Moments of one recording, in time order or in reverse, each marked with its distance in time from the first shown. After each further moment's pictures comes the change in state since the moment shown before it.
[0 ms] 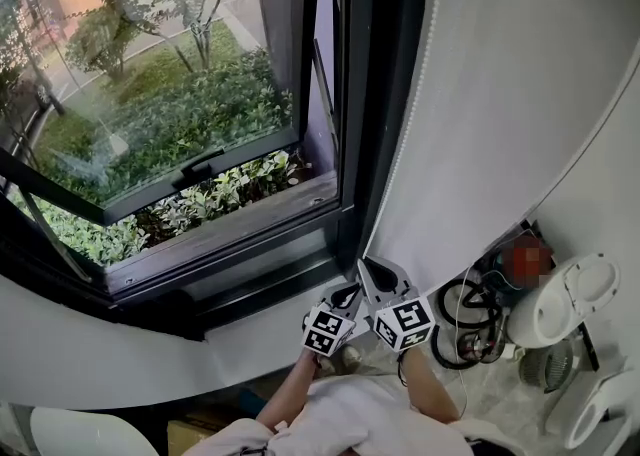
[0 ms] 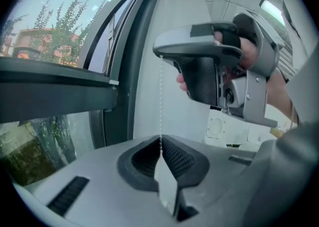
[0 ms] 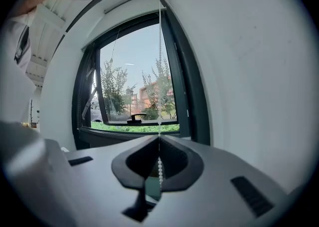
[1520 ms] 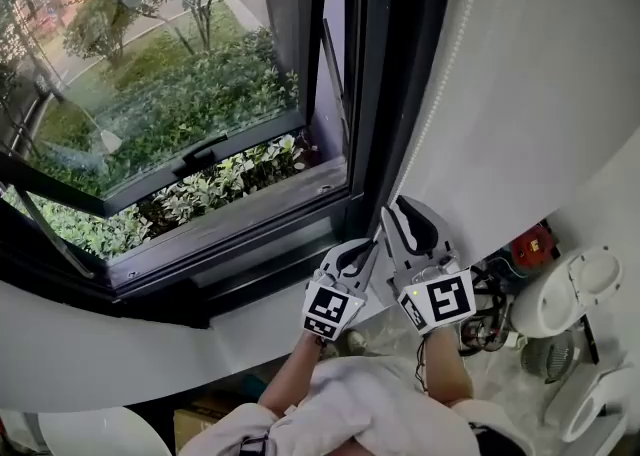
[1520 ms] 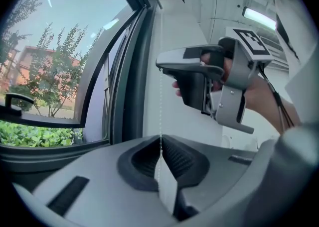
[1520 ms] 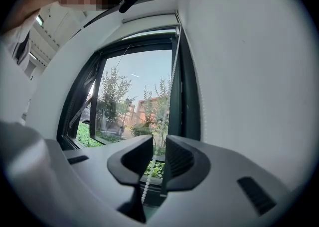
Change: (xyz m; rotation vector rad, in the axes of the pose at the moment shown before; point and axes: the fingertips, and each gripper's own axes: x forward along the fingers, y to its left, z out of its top) left arm -0.031 0.015 0.150 0.102 -0.283 0.026; right arm 0.000 -0.012 0.152 -0.223 -0.229 -0.075
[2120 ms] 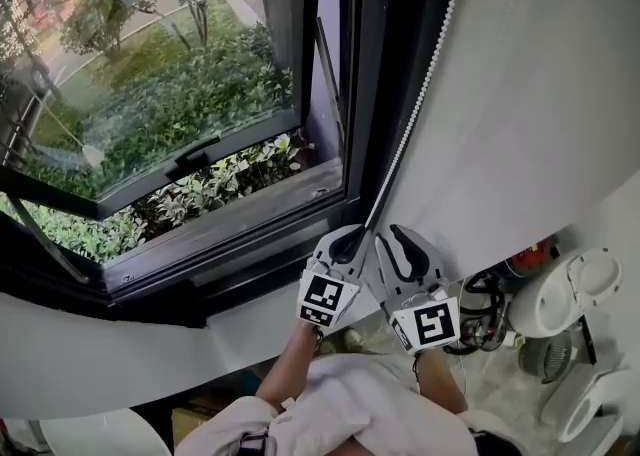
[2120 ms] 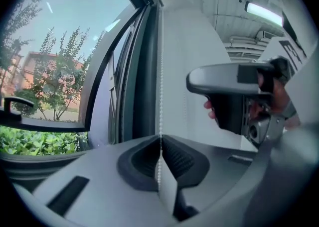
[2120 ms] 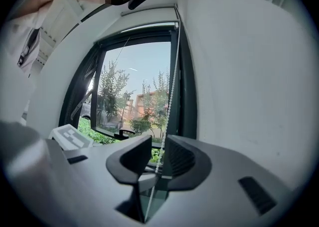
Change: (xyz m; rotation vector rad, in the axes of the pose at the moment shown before) left arm 0.026 0.033 0.004 0.014 0.005 0.062; right arm -0.020 0.007 -0.045 0.007 0.079 -0.016
